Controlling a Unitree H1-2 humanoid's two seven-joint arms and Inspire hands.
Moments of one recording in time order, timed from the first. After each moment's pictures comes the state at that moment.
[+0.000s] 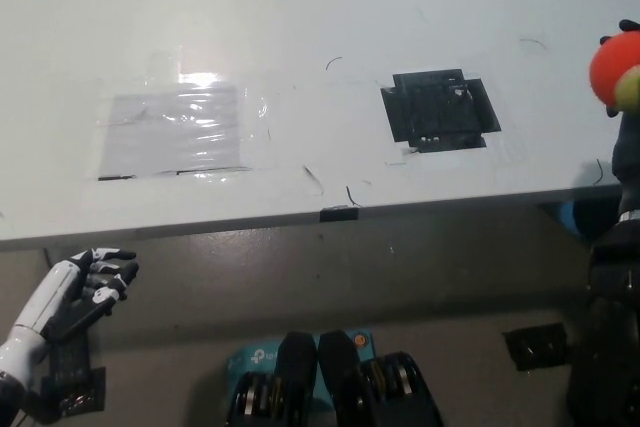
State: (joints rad) left_arm -0.14 0.45 0.00 0.08 0.12 0.04 -0.18; right_arm -0.50 0.12 -0.31 -0.24 0.34 0.21 -0.25
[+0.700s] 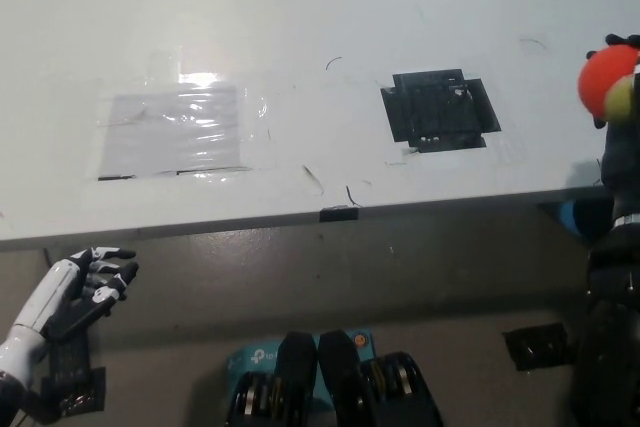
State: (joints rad) left_arm -0.14 0.45 0.00 0.08 0.12 0.04 -0.18; right_arm -0.49 0.07 -0.27 -0.17 0.37 0.25 -0.26
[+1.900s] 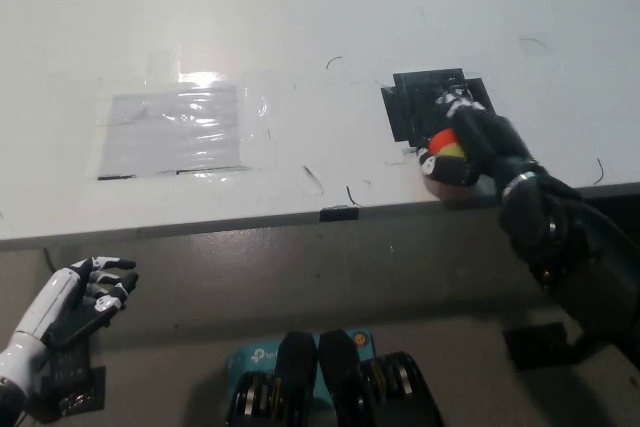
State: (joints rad) left_arm -0.13 0.45 0.00 0.09 0.12 0.05 -0.18; right_arm -0.82 -0.36 0.73 0.51 -0.35 0.29 -0.06
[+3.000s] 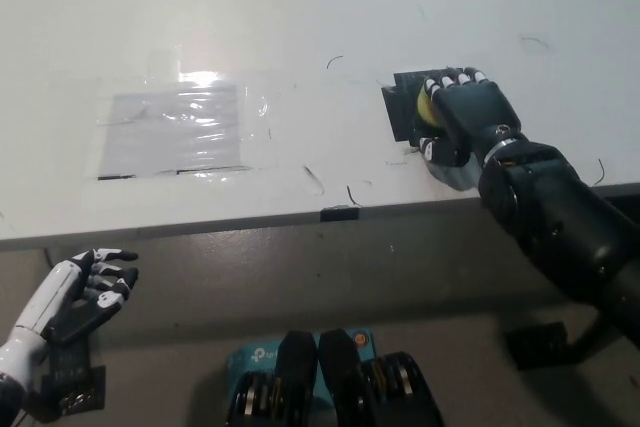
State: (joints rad) left_arm -0.13 0.45 0.00 0.05 0.11 0.06 -0.19; right_arm -0.91 -0.32 0.74 0.63 -0.70 0.28 0.06
